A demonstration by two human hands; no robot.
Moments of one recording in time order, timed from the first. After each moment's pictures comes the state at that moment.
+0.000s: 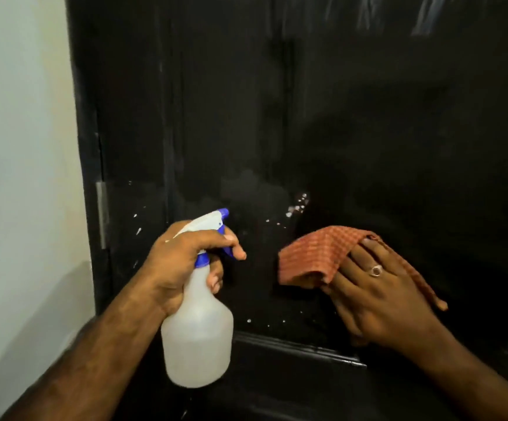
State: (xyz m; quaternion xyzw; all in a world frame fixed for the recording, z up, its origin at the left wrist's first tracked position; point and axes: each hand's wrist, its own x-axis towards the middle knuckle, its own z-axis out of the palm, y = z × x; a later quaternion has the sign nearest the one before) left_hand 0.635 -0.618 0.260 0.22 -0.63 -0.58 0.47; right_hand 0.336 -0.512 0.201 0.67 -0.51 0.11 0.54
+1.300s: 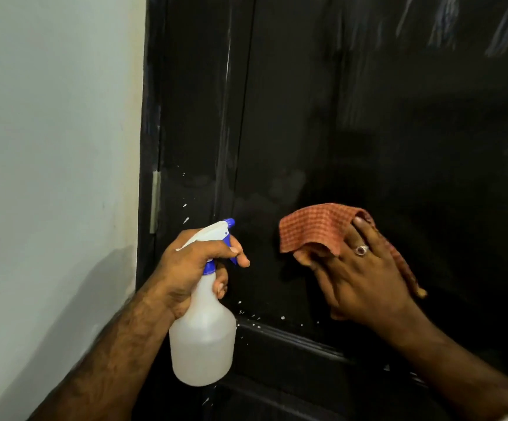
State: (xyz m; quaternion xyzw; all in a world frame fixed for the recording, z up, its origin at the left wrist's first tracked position) left_hand 0.706 -0.643 0.228 0.21 -0.62 -0.57 0.49; right_hand 0.419 -0.556 0.223 0.63 -0.49 0.17 0.58
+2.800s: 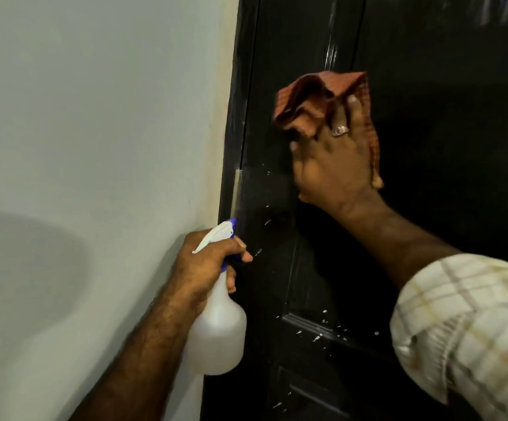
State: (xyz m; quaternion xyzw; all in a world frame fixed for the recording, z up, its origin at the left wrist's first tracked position) left_hand 0.779 -0.699 0.205 0.39 -0.52 -0.46 0.60; right_hand 0.572 -0.735 0.354 0.61 -0.50 0.27 0.56
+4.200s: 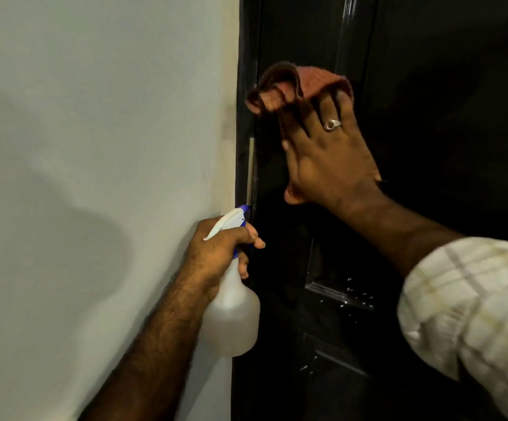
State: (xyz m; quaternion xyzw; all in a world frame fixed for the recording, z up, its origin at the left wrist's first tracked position) left_hand 0.789 -0.699 0.185 0.42 -0.54 -0.46 0.57; right_hand 0.587 -0.747 0.304 0.65 -0.50 0.23 0.53
